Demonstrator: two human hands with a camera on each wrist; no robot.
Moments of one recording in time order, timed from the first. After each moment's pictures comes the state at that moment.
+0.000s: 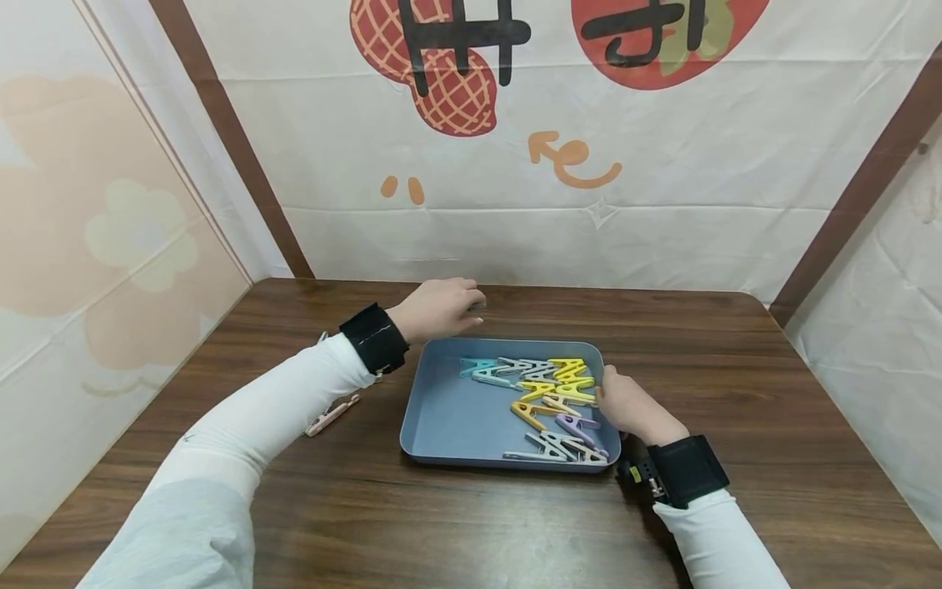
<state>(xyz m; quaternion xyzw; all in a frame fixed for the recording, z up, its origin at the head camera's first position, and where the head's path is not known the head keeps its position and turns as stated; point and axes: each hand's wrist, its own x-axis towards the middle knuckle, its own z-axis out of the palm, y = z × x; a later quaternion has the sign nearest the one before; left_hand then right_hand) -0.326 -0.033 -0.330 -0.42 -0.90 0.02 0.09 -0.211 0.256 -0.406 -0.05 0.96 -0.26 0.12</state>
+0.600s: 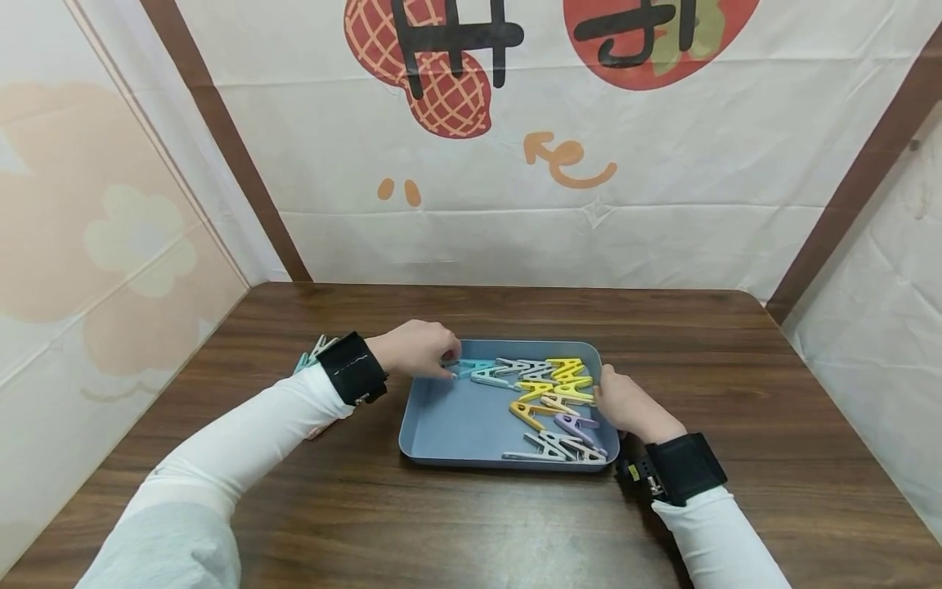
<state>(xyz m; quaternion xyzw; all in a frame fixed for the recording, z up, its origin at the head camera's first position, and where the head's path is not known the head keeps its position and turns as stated) -0.302 -0.057 -0.353 -0.44 -0.90 0.04 -0.04 -0.212 0.259 -0.407 -0.06 0.96 -0.26 0.12</state>
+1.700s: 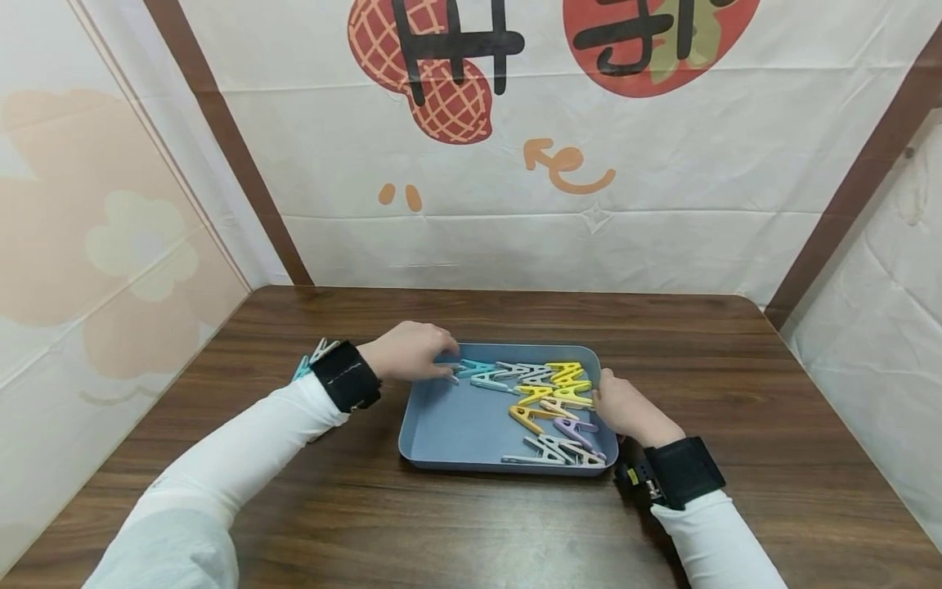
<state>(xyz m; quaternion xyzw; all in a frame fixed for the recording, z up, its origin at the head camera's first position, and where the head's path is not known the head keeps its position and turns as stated) -0.302 -0.071 -0.358 -0.43 -0.90 0.03 0.01 -0.207 0.257 -0.406 -0.07 0.96 -0.26 0.11</state>
